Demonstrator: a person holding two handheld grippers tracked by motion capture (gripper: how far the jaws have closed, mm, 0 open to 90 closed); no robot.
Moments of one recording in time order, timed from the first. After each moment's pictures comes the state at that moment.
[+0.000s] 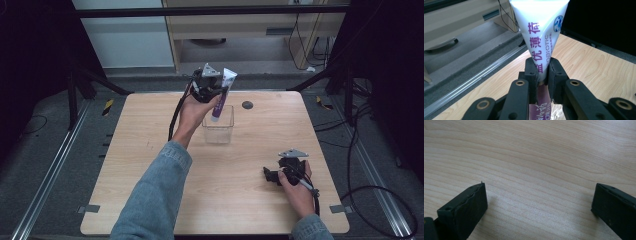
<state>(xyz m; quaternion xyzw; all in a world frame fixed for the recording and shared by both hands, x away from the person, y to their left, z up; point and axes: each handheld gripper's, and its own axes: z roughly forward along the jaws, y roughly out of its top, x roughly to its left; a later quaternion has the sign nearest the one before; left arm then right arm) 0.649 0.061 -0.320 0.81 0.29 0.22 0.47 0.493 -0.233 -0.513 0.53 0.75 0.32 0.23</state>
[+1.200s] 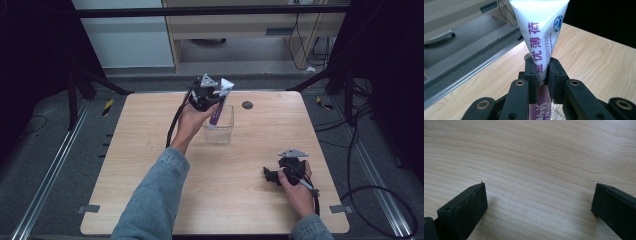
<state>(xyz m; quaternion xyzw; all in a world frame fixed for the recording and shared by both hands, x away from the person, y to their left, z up) 0.650 0.068 -0.354 0.82 0.29 0.21 0.45 0.493 -0.233 -0.513 0.53 0.75 0.32 0.23</state>
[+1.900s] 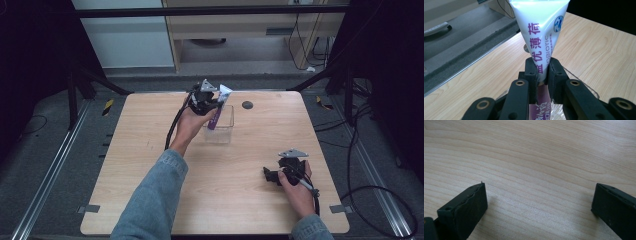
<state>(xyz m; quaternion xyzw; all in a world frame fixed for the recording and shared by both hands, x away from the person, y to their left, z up) 0.655 0.071 -0.374 0.83 0.29 0.20 0.43 0.493 -0.232 -0.512 0.53 0.75 0.32 0.22</state>
